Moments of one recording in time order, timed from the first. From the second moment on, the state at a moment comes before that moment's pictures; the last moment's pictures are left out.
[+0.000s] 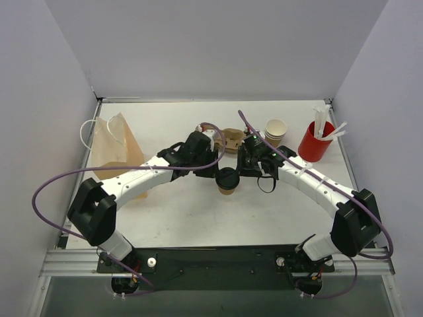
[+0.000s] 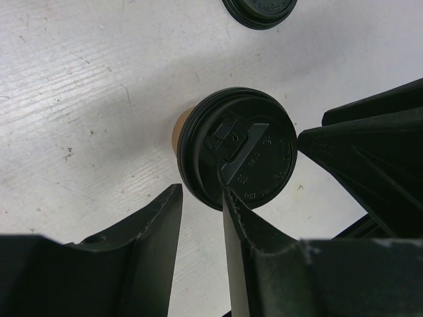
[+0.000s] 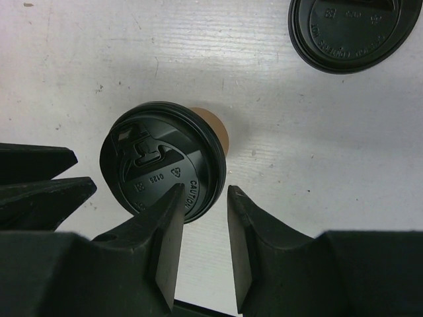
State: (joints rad) left arm -0.76 1.58 1.19 -0.42 0.05 -0.55; right arm 0.62 1.44 1.08 -0.59 0.09 0.58
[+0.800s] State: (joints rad) left arm -0.78 1.64 1.21 -0.42 0.05 -0.55; right arm 0.62 1.48 1.05 -0.55 0.06 0.60
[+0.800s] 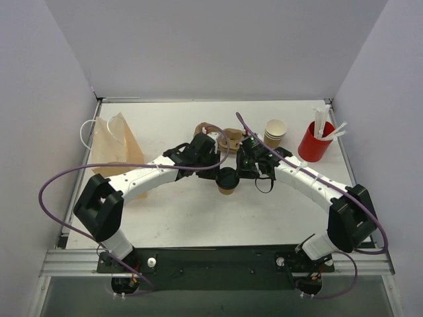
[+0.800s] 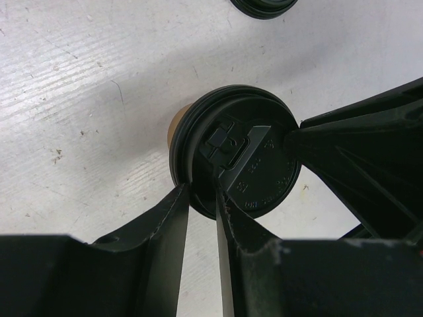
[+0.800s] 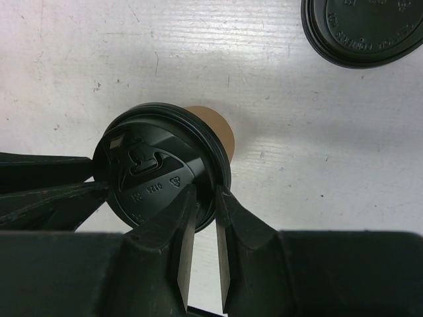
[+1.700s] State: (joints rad) left arm -0.81 1.64 1.18 -0.37 -0.02 -0.59; right arm 0.62 1.40 0.87 -0.32 0.07 0.68
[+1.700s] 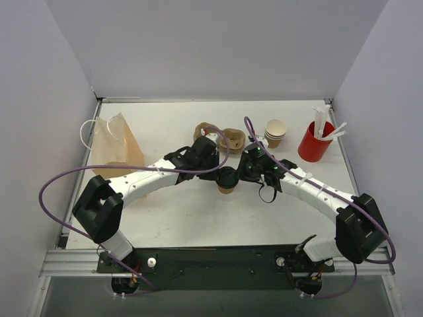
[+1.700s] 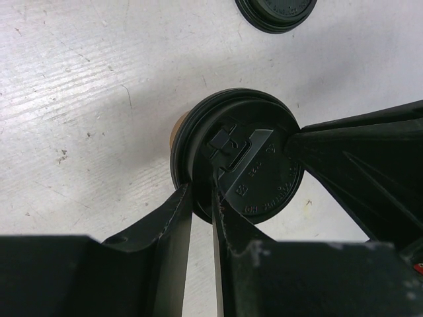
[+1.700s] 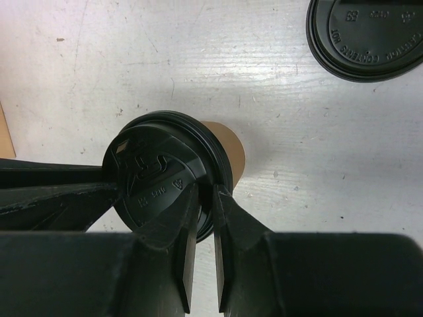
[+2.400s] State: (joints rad) left arm -0.83 1.67 1.30 -0.47 -0.07 -0.53; right arm 0.66 1.44 0.99 -0.47 0.14 0.67
